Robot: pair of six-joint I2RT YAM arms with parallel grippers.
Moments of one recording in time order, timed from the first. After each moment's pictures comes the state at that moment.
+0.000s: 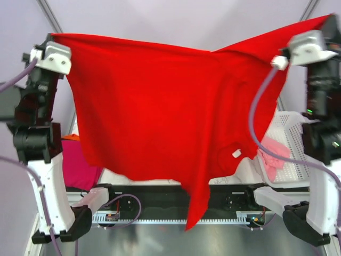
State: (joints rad) left arm 0.07 1.04 1.84 -0.30 0.19 0.65; right arm 0.21 1.08 1.95 -0.20 0.19 -1.10
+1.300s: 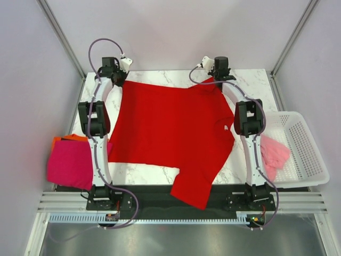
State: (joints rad) left arm 0.04 2.45 2.17 -0.43 0.25 0.56; right arm 0.18 2.53 2.17 -0.10 0.31 -0.99
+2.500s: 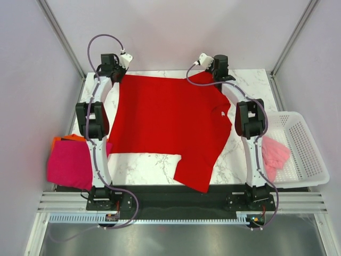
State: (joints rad) left arm 0.02 2.38 2.13 -0.35 0.15 0.62; right arm 0.20 2.50 2.14 0.07 0.23 -1.02
